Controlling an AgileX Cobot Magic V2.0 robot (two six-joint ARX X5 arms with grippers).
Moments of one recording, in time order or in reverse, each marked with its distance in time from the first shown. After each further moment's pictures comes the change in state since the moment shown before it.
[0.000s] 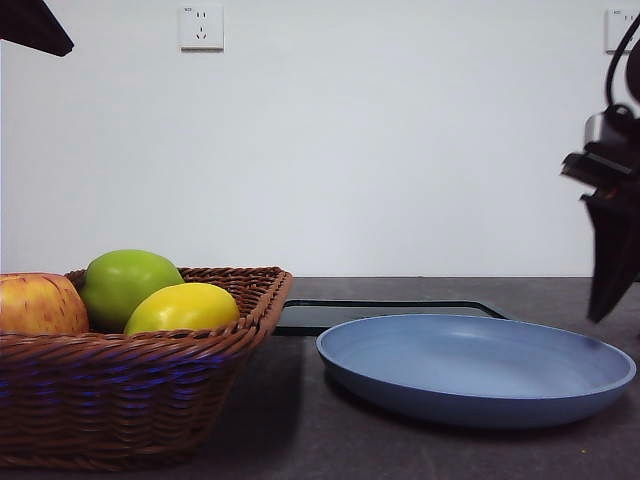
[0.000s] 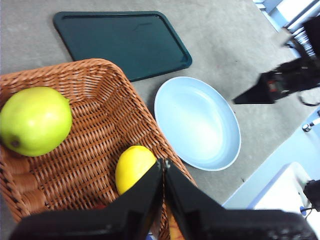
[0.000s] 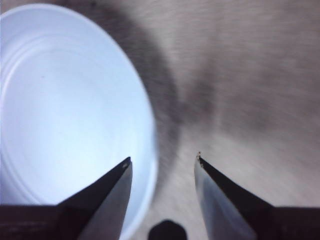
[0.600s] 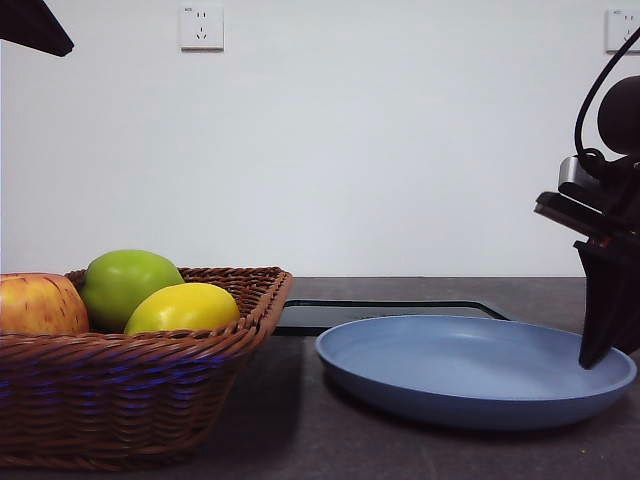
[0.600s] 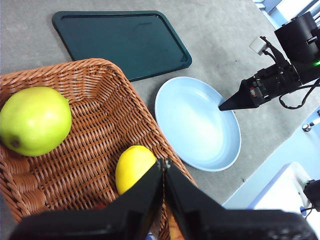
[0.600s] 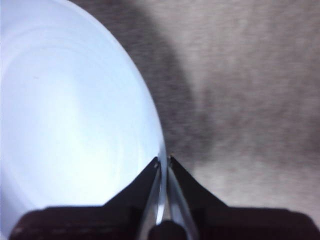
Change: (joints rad) left arm 0.000 0.000 0.000 0.000 0.000 0.000; right arm 0.021 0.111 0.000 0.064 -0.056 0.017
